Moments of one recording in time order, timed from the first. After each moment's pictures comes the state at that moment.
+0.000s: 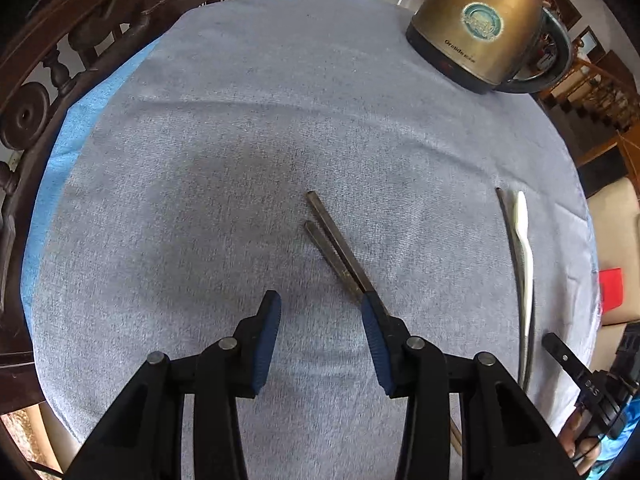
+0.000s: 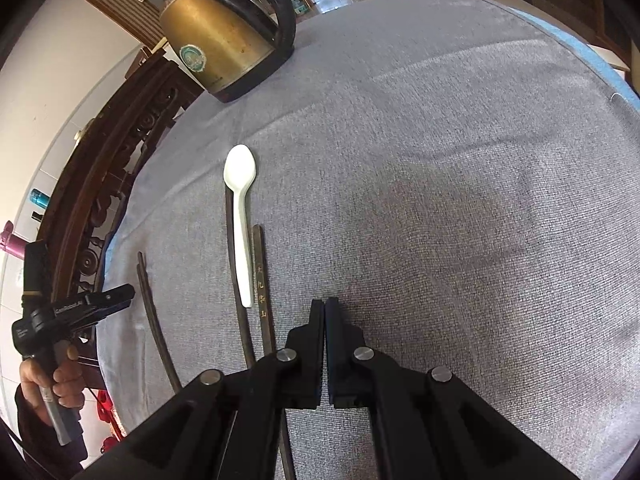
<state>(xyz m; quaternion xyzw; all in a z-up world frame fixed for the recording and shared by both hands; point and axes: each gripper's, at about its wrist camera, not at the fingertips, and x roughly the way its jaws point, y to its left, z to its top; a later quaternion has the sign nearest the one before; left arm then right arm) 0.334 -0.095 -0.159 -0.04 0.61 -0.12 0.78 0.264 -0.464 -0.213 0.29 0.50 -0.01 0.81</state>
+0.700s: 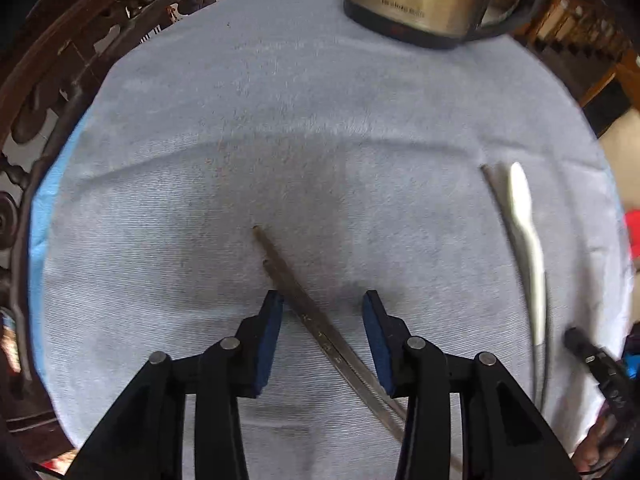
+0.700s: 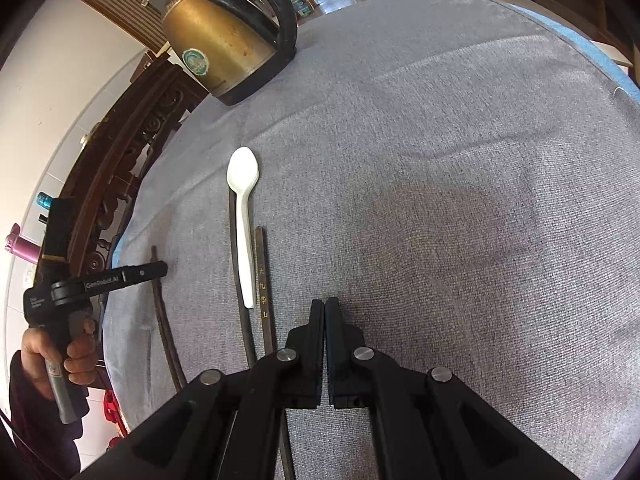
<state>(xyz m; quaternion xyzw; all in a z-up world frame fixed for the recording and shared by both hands) 0.370 -0.190 -0.165 0.05 0.61 -0.15 0.78 0.257 -0.471 -0.216 0.30 0.50 0.00 0.82</state>
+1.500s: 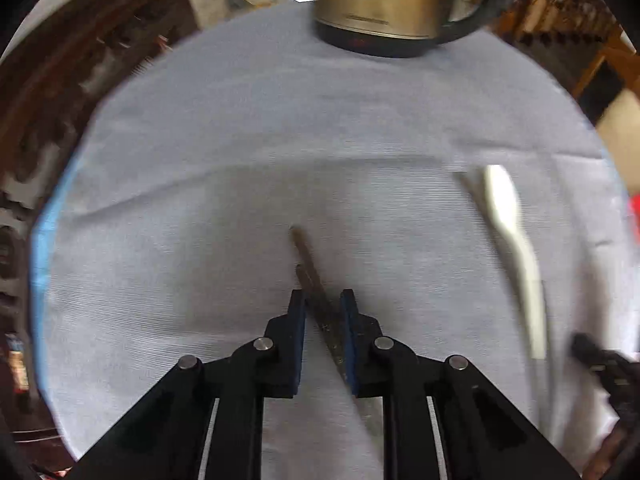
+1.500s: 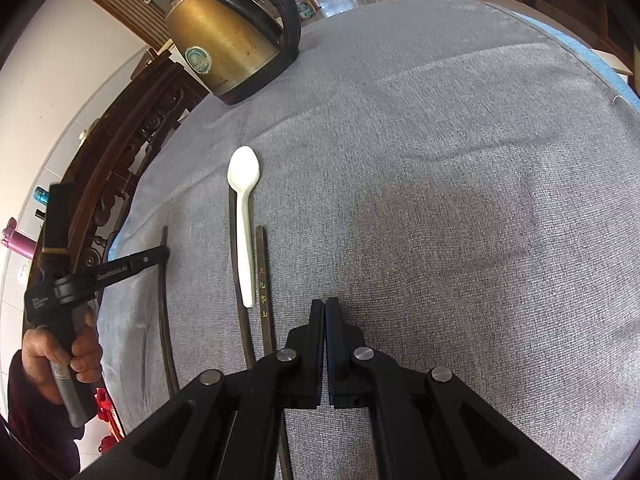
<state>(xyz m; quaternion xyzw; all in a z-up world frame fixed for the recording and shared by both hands) 0.378 -0.219 -0.176 0.08 0.58 -0.17 0.79 0.256 -0.464 -0.213 0.28 0.50 0.00 0.82</state>
